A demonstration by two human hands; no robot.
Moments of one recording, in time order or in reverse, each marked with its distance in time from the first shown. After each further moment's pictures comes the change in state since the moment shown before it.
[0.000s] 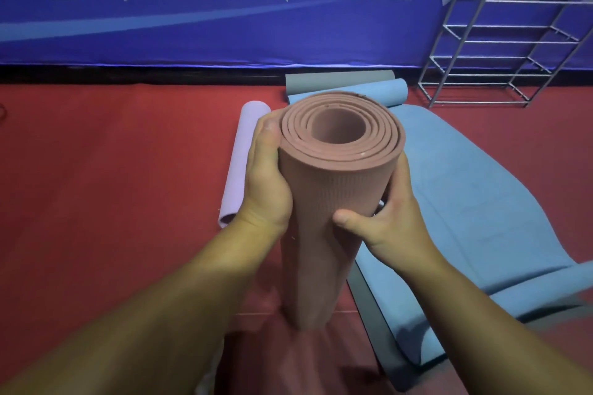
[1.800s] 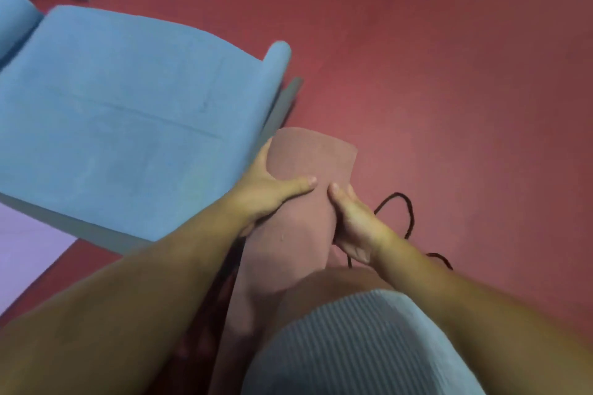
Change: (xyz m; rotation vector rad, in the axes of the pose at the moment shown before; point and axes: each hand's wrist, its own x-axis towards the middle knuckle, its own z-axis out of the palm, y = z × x) left_hand -0.265 -0.299 0.275 0.661 -1.190 -0.780; right_hand -0.367 0.181 -0.265 0.782 0.906 0.792
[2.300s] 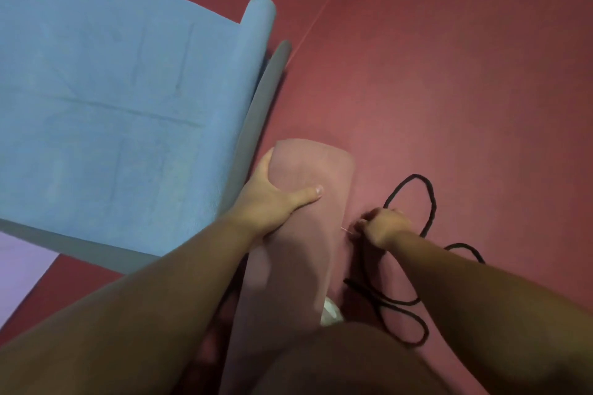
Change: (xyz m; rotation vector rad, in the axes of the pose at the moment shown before) left_hand 0.059 -0.058 0.020 0.139 0.045 -0.192; right_hand 0.100 0.062 -0.129 -1.522 0.306 0.394
